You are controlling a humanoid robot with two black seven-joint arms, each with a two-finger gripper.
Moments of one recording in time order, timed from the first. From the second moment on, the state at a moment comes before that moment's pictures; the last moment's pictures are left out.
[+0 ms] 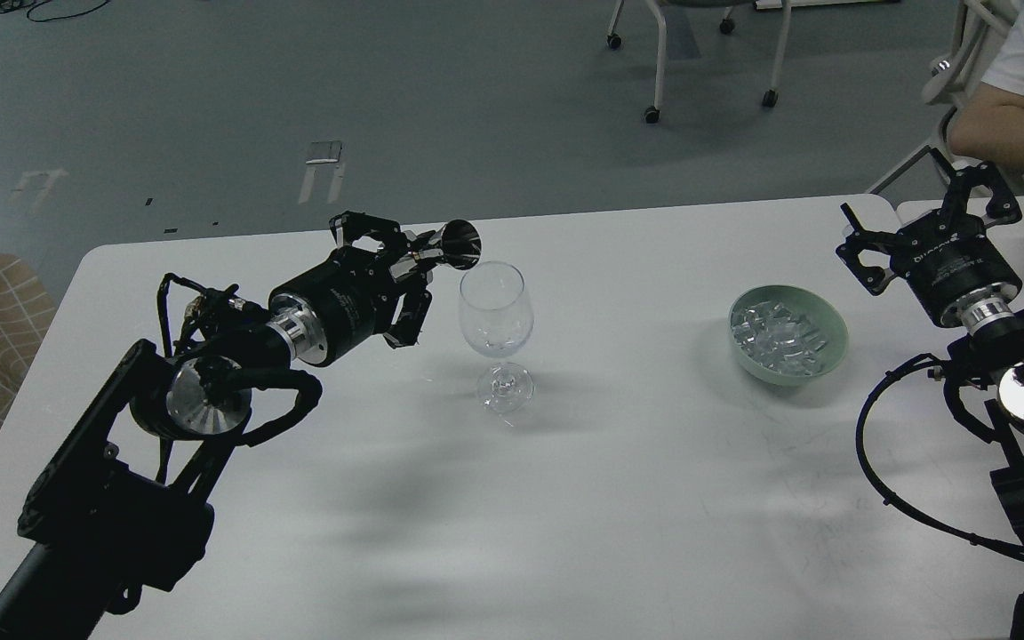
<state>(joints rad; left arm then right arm) -0.36 0.22 -1.20 -1.56 0.45 0.13 0.49 0.39 -0.20 1.59 0.85 -0.28 0.42 -0.10</state>
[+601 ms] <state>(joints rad) -0.38 0.22 -1.19 -1.56 0.56 0.08 0.49 0.39 -0.21 1.59 0.86 -0.28 0.42 -0.10</state>
